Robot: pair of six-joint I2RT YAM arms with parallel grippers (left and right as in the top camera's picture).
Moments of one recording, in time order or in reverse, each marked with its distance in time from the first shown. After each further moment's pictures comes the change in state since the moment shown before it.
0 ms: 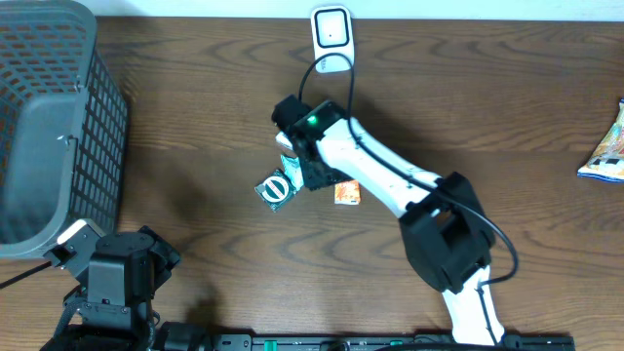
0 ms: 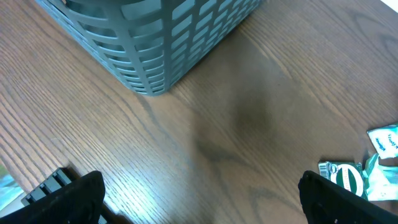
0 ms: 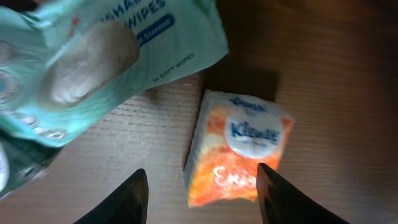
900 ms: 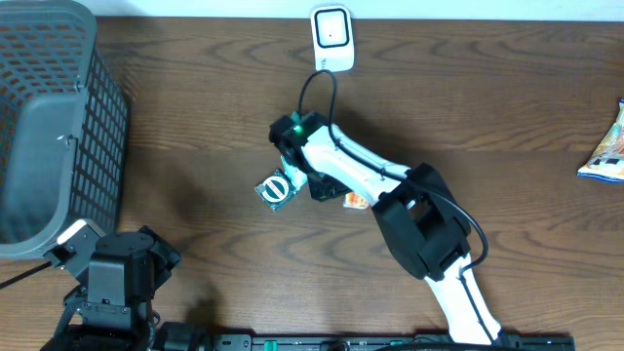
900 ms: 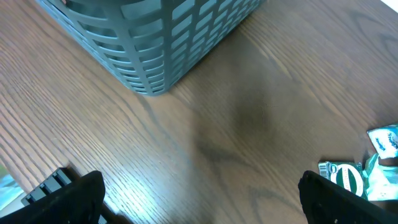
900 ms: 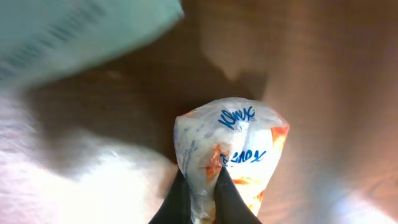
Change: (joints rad) left arm 0.000 0.000 0.000 0.000 0.000 0.000; right arm 0.004 0.124 0.024 -0.127 0.110 0.032
